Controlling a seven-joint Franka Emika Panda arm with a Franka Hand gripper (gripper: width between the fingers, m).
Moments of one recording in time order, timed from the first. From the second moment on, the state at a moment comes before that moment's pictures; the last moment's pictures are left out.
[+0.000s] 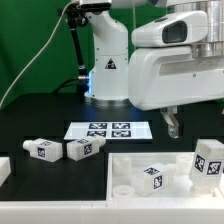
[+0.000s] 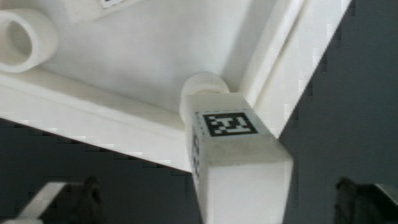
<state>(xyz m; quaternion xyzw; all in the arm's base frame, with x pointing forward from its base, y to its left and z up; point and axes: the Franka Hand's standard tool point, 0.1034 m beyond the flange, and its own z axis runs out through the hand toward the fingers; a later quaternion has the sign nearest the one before) 0.652 0.136 0.120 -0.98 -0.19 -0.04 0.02</state>
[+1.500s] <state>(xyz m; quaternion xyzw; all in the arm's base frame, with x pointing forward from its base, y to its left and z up) 0.667 0.145 0.088 -0.98 -0.18 -0.06 0.02</state>
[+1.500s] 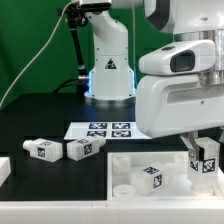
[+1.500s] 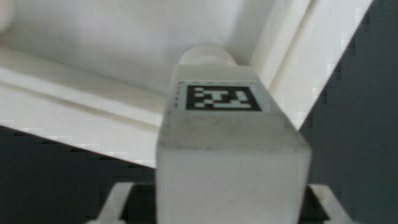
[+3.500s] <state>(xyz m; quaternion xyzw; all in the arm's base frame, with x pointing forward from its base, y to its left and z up) 0.661 0.130 0.085 -0.89 0.45 -0.06 0.04</state>
